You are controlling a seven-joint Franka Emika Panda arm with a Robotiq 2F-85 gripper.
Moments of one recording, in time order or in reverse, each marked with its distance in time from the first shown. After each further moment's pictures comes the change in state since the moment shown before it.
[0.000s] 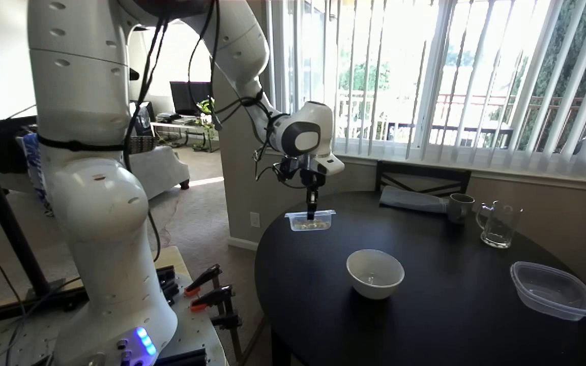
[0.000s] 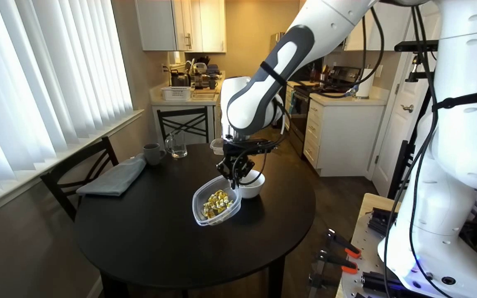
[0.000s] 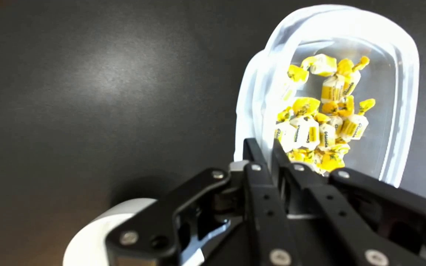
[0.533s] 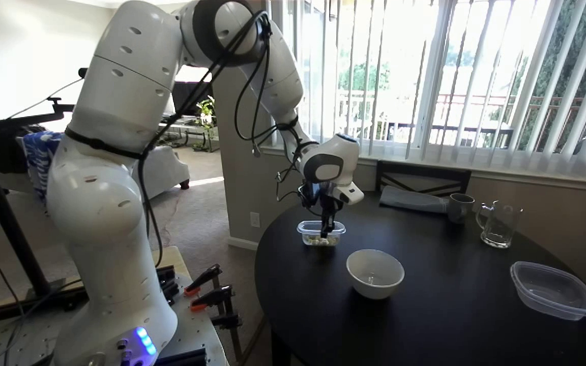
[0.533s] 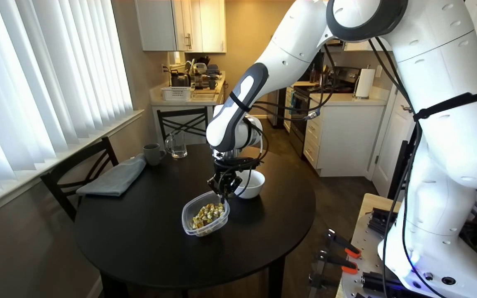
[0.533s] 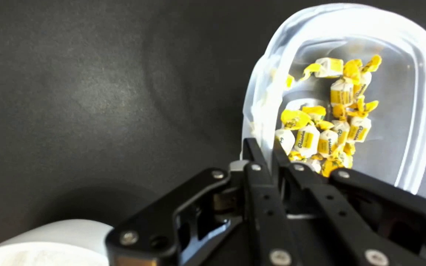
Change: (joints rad) arm -0.096 0.335 0.048 0.256 0.207 0.014 -0.264
